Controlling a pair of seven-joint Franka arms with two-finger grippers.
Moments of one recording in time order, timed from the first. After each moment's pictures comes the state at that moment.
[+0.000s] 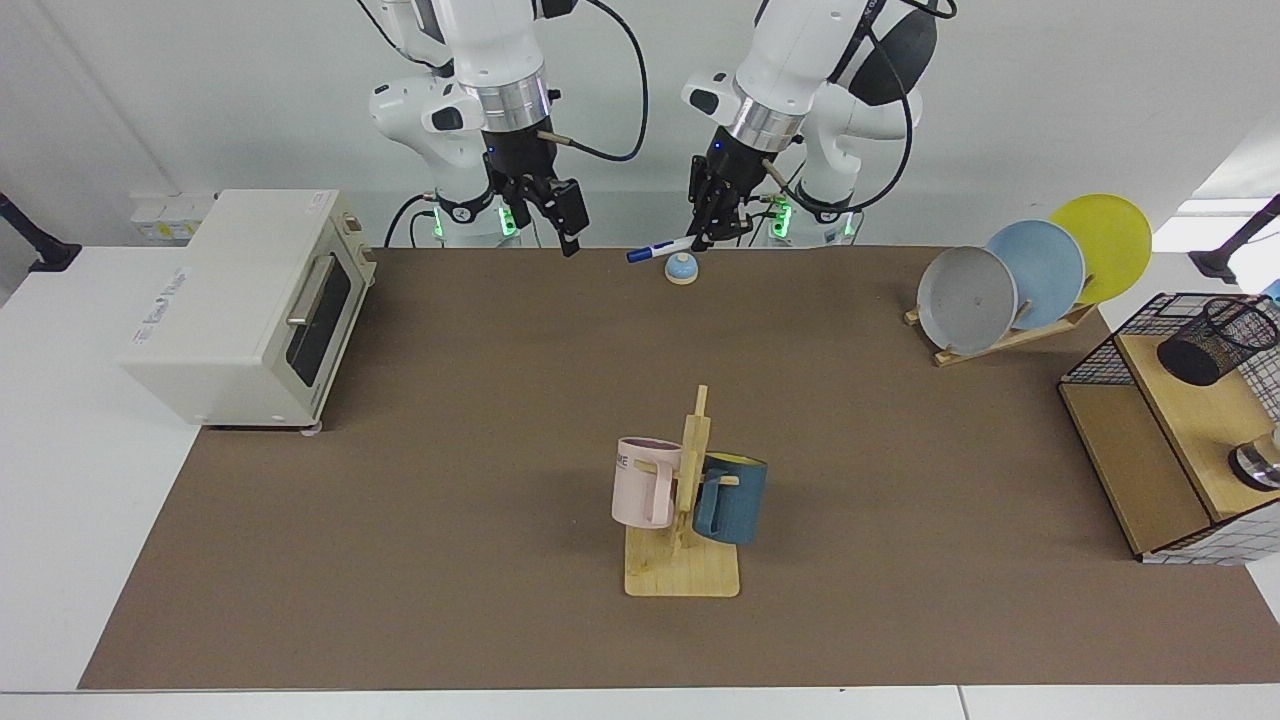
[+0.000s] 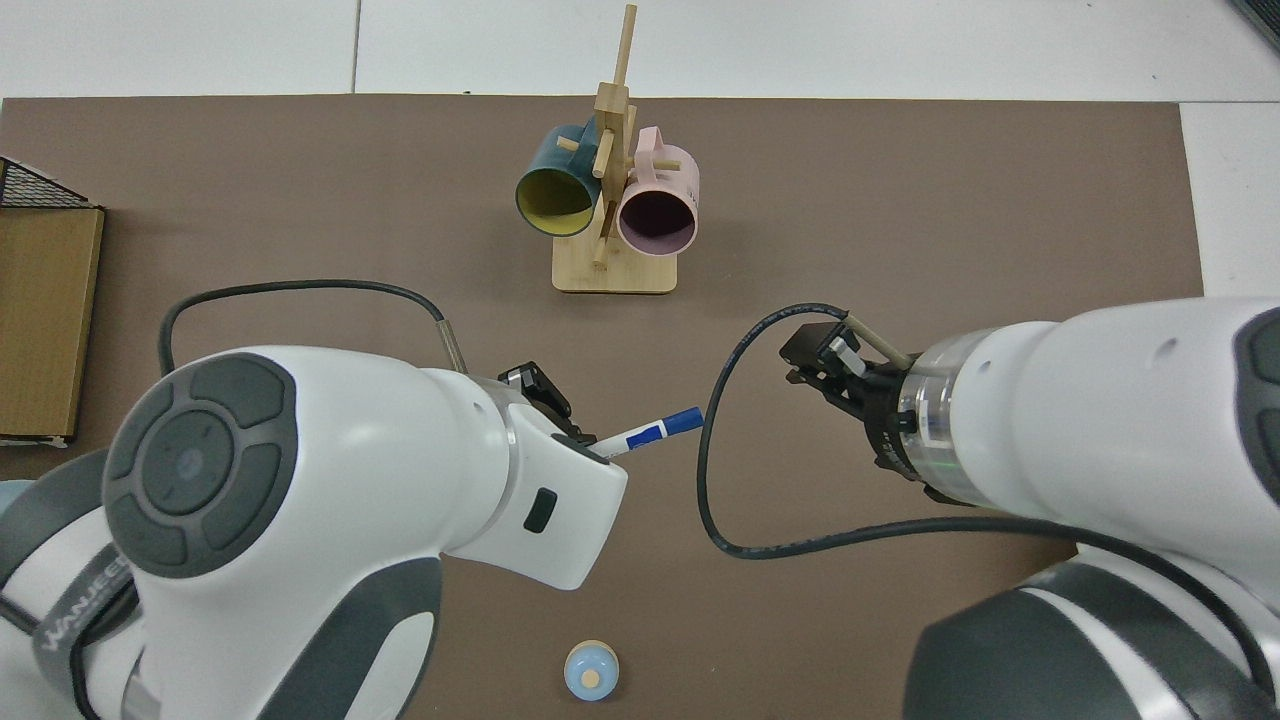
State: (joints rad) left arm -0.33 -0.10 -0.23 -1.79 -0.28 1.86 0.79; right arm 0.36 -0.11 0.04 -1.74 0.06 1.76 1.14
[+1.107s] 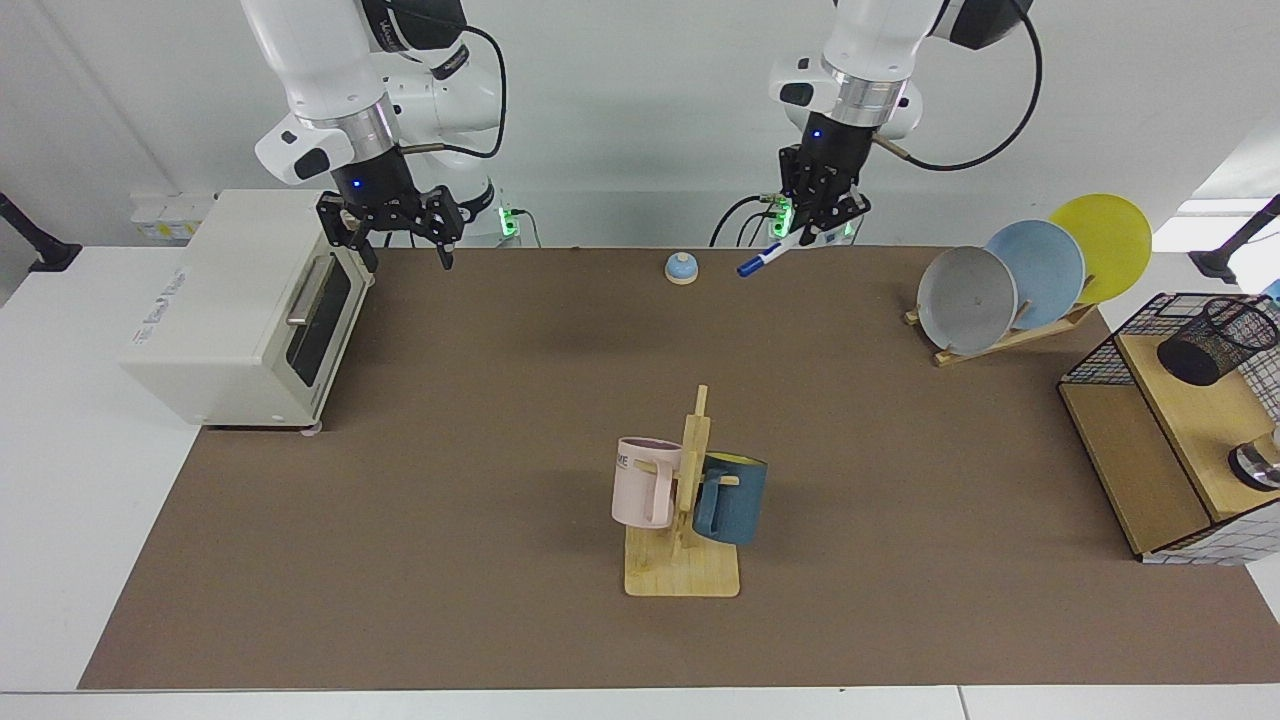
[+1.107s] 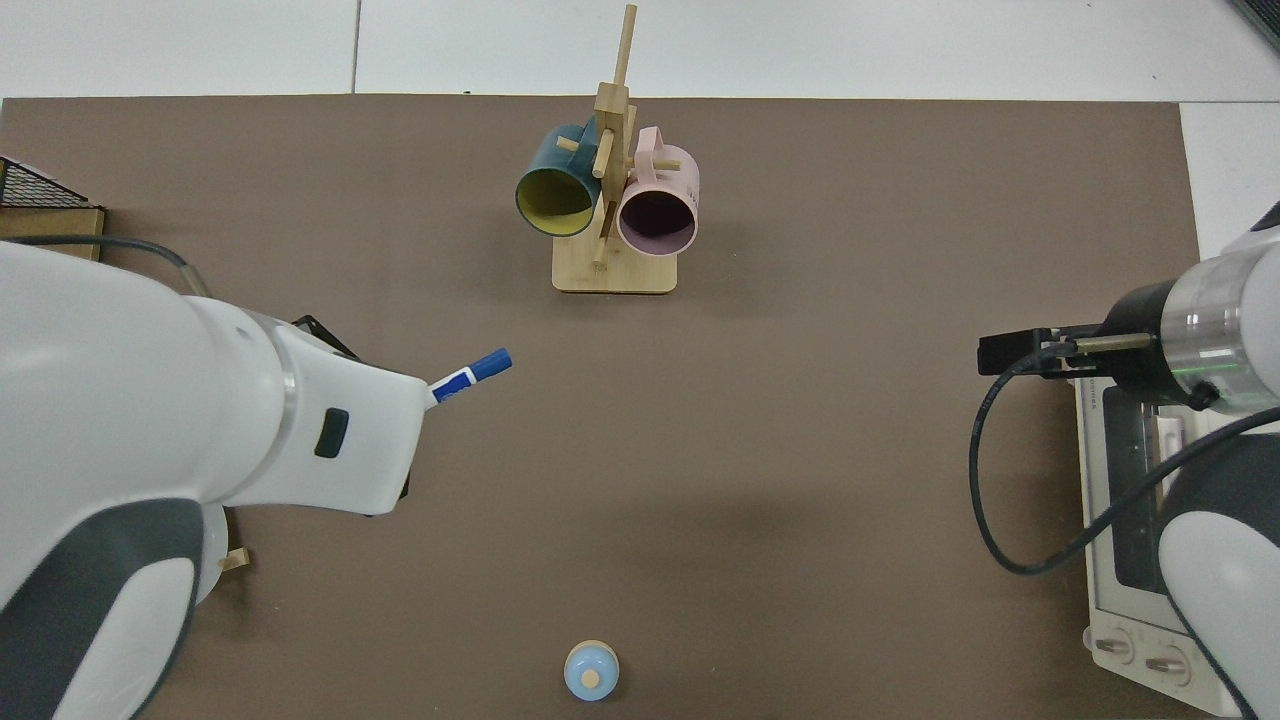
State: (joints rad) left arm -0.32 -0.10 -0.08 -1.64 -0.03 1.60 0.68; right arm 0.09 -0.11 0.05 -1.74 0.04 1.72 0.13
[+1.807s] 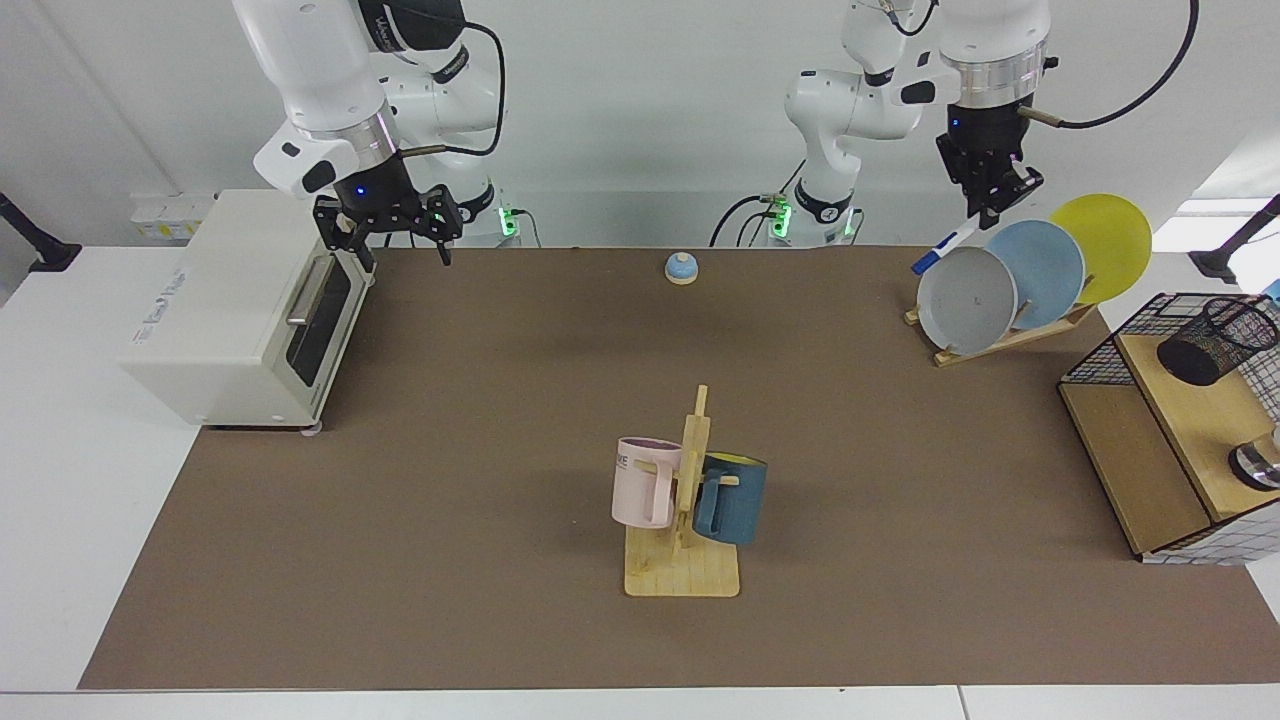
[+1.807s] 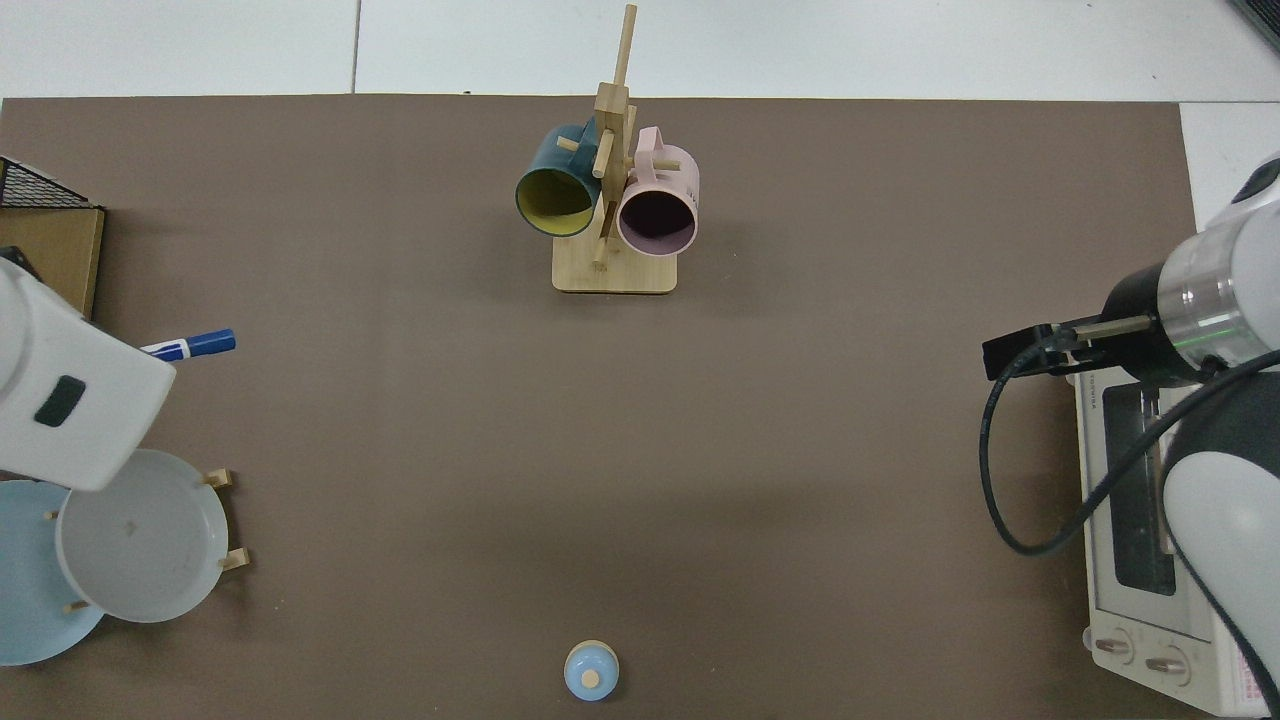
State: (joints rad) left arm -0.32 -0.06 0.04 -1.51 0.41 1.43 1.05; right arm 0.08 -0.02 0.05 -1.61 0.02 1.57 0.04
